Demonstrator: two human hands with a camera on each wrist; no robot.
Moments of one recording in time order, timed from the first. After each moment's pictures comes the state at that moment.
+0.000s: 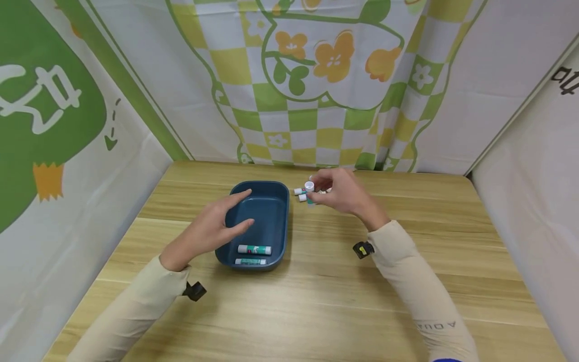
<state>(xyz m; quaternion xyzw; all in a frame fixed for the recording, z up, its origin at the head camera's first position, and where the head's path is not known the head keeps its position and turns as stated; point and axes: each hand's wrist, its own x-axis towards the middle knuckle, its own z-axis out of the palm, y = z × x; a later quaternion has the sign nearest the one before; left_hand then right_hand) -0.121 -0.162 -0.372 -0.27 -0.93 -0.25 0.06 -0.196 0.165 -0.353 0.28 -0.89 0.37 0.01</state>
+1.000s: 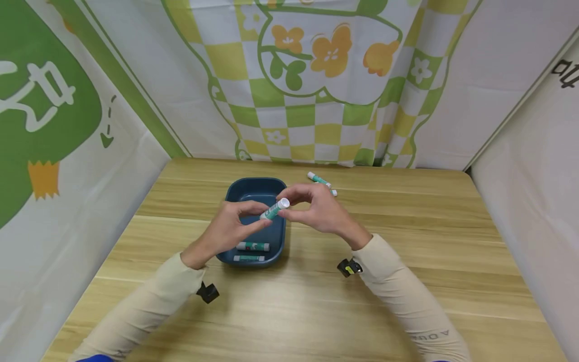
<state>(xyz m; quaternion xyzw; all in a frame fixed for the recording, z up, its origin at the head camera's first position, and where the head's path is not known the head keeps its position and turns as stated) -0.129 -0.123 -0.391 -0.32 -0.85 -0.41 0.09 -0.156 0.125 -0.365 0.37 -0.76 0.53 -0.04</state>
